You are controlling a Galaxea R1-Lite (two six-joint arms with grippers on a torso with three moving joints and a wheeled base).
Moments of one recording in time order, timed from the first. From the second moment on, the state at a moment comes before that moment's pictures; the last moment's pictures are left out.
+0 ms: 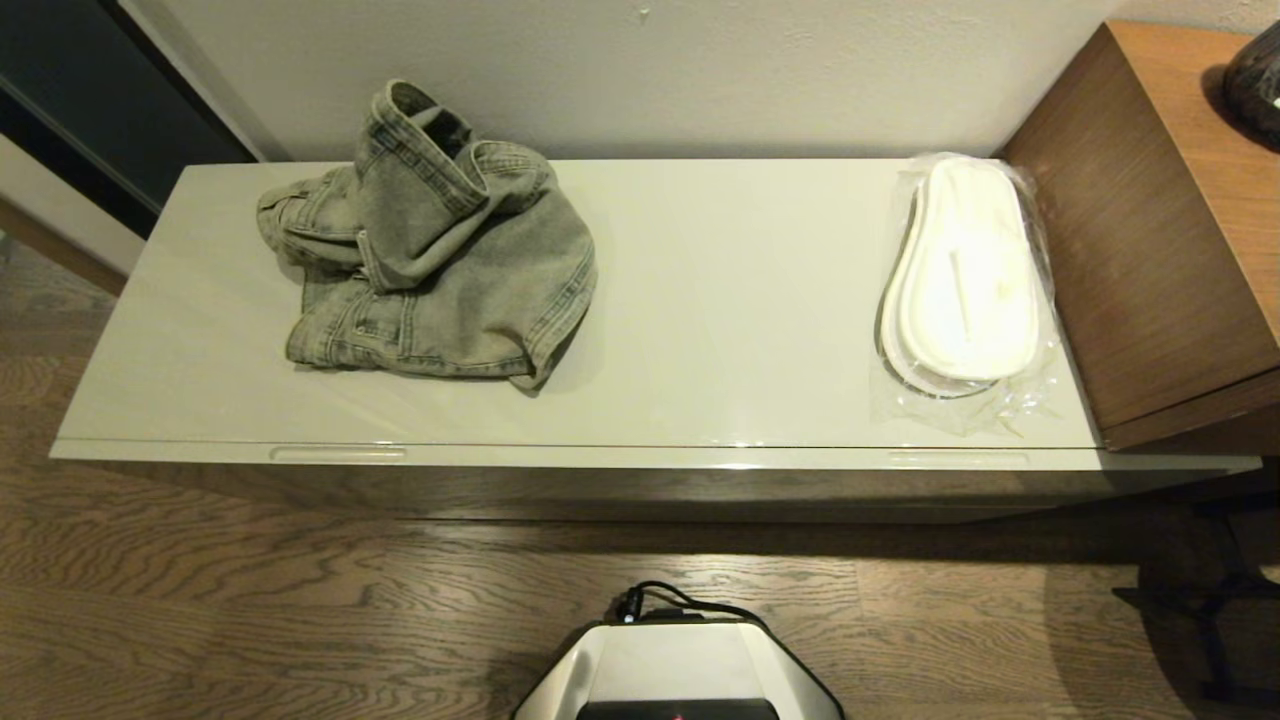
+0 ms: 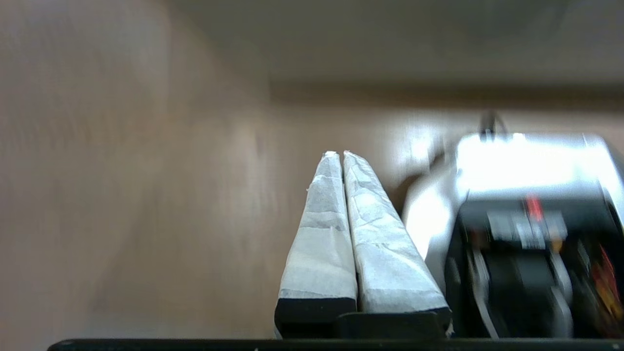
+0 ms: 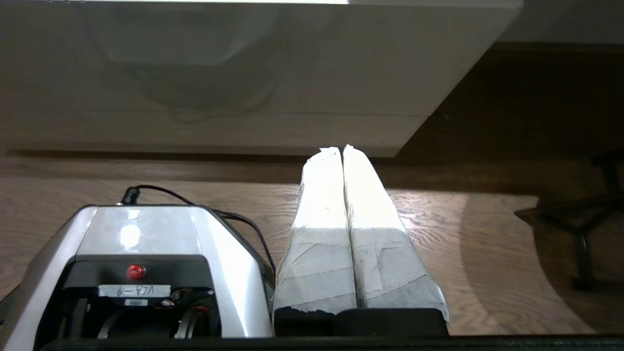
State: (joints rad) left arm 0.00 0.00 -0.25 0.44 0.07 0.05; right arm -0.01 0.00 0.00 0.01 0.00 -0.04
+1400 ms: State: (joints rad) left arm 0.00 0.00 0.00 0.02 -0.01 0.10; right arm -0.01 0.00 0.00 0.01 0.00 -0.01
